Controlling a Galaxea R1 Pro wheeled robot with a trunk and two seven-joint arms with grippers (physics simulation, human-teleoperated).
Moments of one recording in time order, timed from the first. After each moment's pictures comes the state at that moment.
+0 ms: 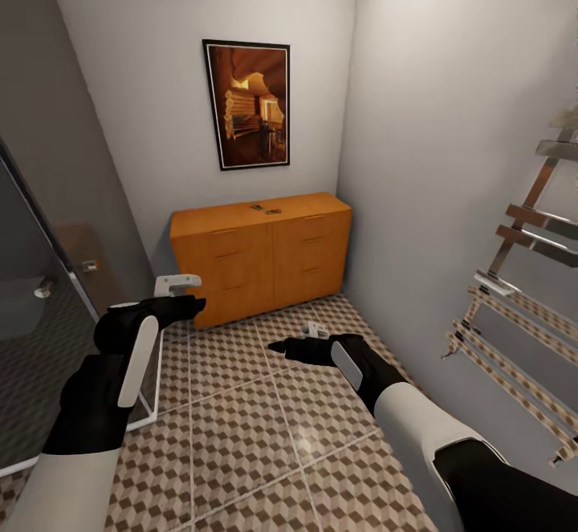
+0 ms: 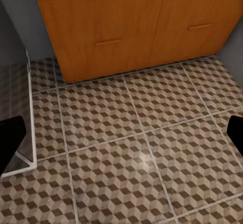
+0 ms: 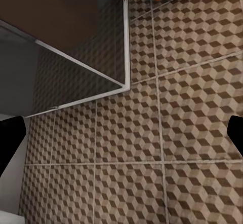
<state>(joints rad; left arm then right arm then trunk) -0.64 0.02 -0.01 -1.59 0.19 1.04 0.20 -0.93 0.17 0.20 -0.43 -0.42 0.54 0.34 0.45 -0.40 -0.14</state>
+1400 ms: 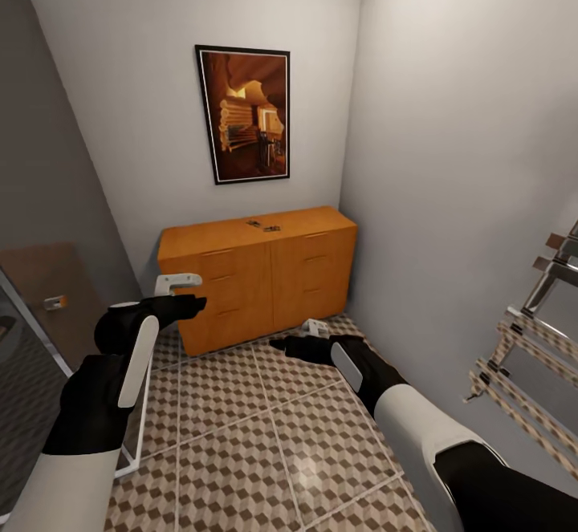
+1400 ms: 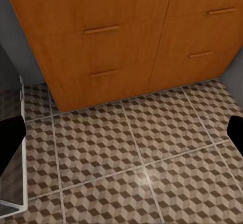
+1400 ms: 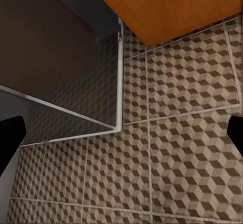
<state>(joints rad) -0.64 0.02 -0.02 -1.59 0.19 1.04 0.20 -0.92 0.17 0.20 -0.44 -0.41 0.48 0.34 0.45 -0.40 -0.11</state>
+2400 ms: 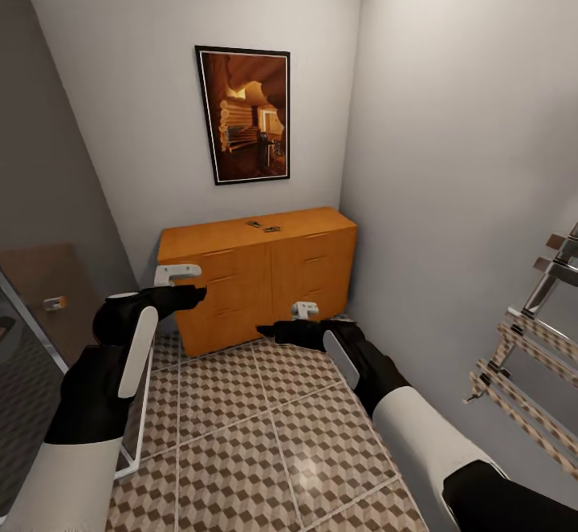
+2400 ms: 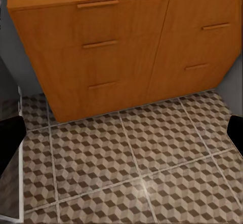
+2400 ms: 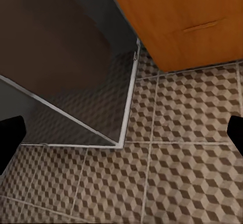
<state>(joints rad) -0.68 0.02 -0.02 -1.60 0.19 1.04 0.20 -0.87 0.17 0.30 -0.72 -0.41 0.56 0.31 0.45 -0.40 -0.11</state>
